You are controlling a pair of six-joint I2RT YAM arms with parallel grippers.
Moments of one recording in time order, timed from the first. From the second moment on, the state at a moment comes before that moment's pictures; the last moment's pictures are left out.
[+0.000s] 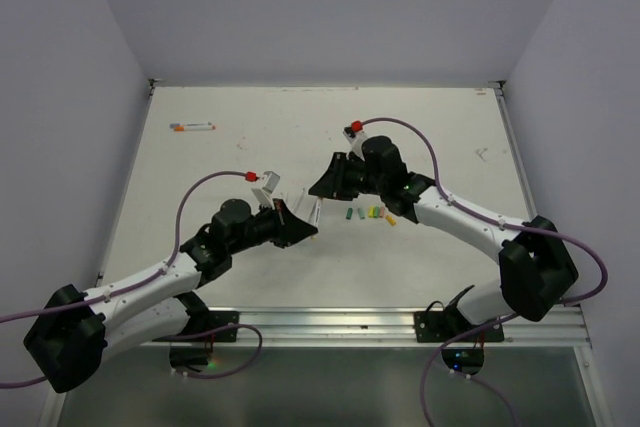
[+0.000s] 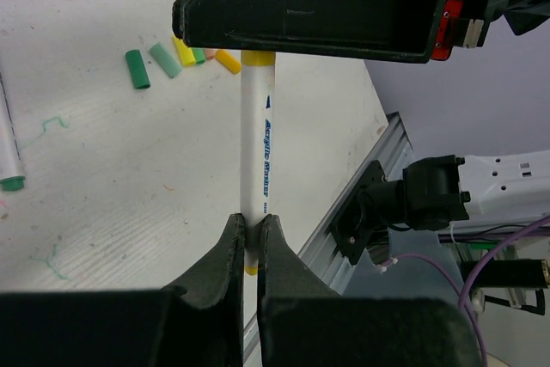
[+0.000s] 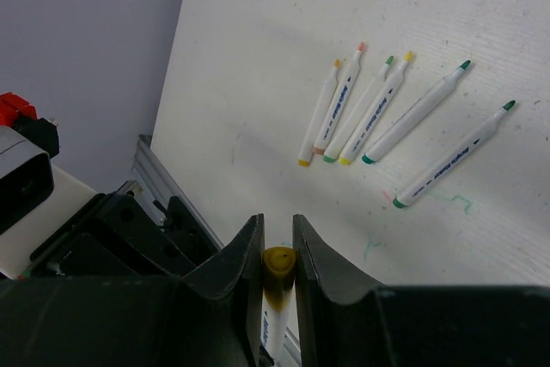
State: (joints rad) left arm -0.74 0.96 0.37 0.30 0.28 -0.81; right arm 0.68 1.45 0.95 0.01 -0.35 0.77
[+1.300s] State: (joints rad) left arm -0.74 1.06 0.41 0.38 0.35 -0.83; right arm 0.70 1.39 0.82 0.23 -0.33 0.87
